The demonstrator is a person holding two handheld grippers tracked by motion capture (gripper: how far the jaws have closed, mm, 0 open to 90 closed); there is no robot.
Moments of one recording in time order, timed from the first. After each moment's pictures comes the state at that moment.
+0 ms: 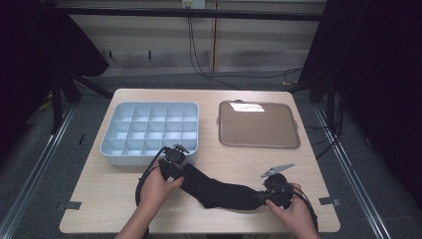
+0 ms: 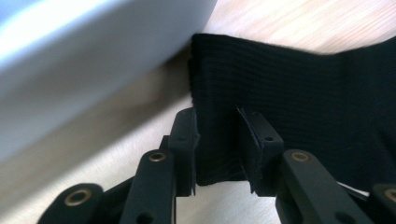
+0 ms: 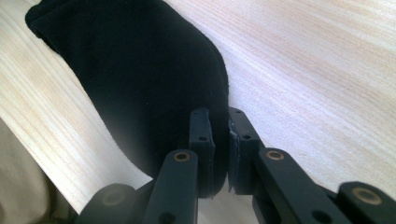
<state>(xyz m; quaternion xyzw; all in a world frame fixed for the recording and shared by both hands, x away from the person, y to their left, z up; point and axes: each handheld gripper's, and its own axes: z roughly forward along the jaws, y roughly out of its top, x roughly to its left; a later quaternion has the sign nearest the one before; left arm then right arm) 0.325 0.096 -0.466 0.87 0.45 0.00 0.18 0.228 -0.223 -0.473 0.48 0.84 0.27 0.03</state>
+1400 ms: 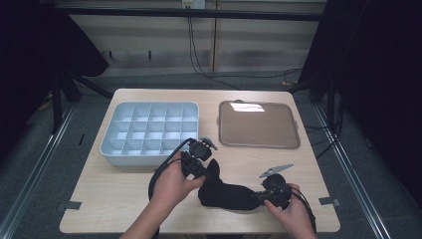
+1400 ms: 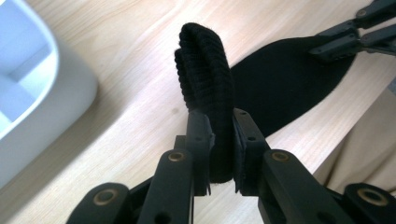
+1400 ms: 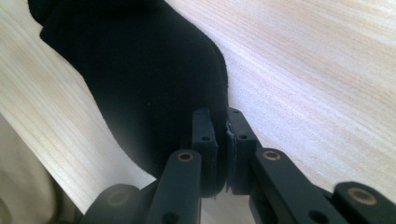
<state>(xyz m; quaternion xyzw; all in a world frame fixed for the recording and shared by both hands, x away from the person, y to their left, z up) 0.288 0.026 -0.378 0.92 0.34 -0.01 0.21 0.227 -0.218 -0.473 0.49 0.83 0.27 0.02</state>
